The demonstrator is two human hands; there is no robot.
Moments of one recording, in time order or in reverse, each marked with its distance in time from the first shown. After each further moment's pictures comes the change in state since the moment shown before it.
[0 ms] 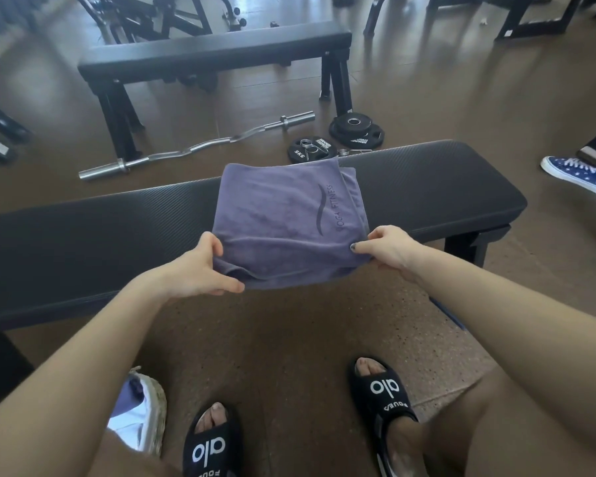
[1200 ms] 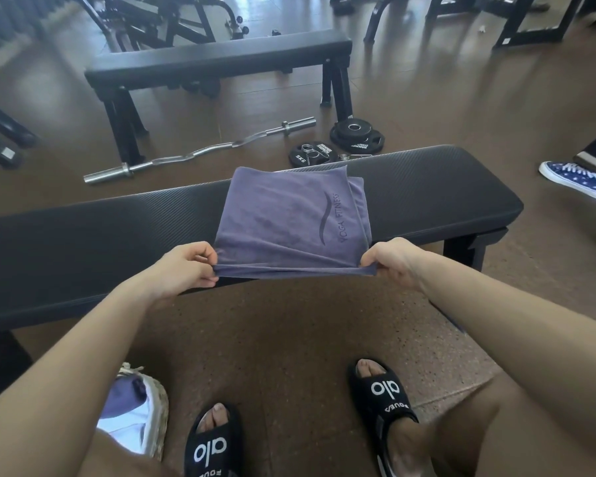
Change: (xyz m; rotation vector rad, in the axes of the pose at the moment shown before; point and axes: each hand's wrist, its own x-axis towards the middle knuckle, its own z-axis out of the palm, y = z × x) left_hand 0.007 -0.032 -0.009 -0.293 0.151 0.023; right_hand -0.014 0.002 0.001 0.291 -0.028 0.247
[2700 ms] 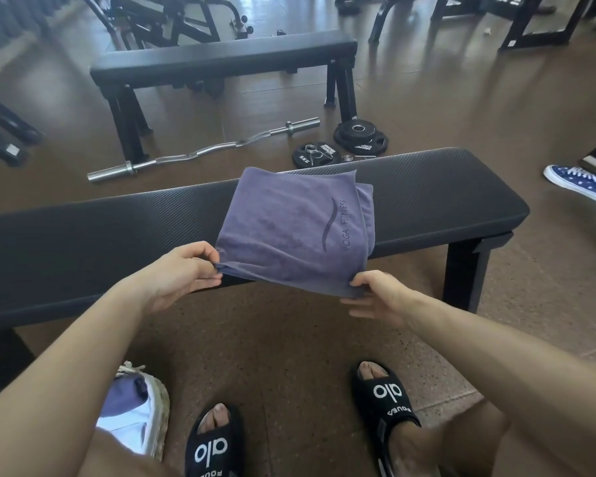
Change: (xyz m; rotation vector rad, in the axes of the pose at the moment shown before) left_hand -0.005 0.001 -0.003 -0.279 -0.060 -0.078; right_hand 0.001 0.049 0.033 0.298 -0.218 0.089
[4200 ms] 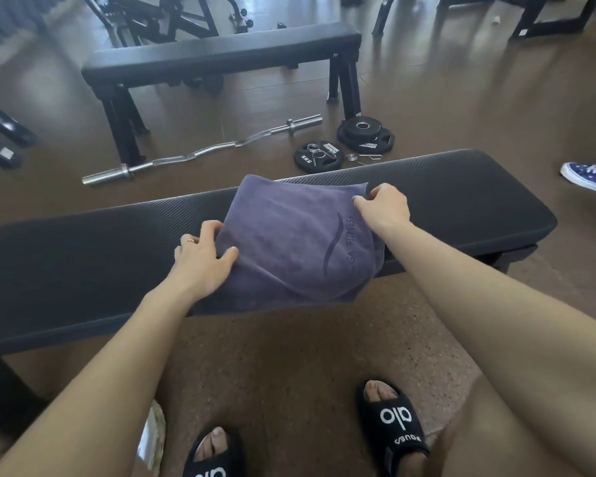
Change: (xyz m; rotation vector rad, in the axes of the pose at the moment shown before) left_hand 0.054 0.024 0.036 0.717 0.391 0.114; right_hand 0.062 -0.140 0.008 -0.633 0.590 -0.561
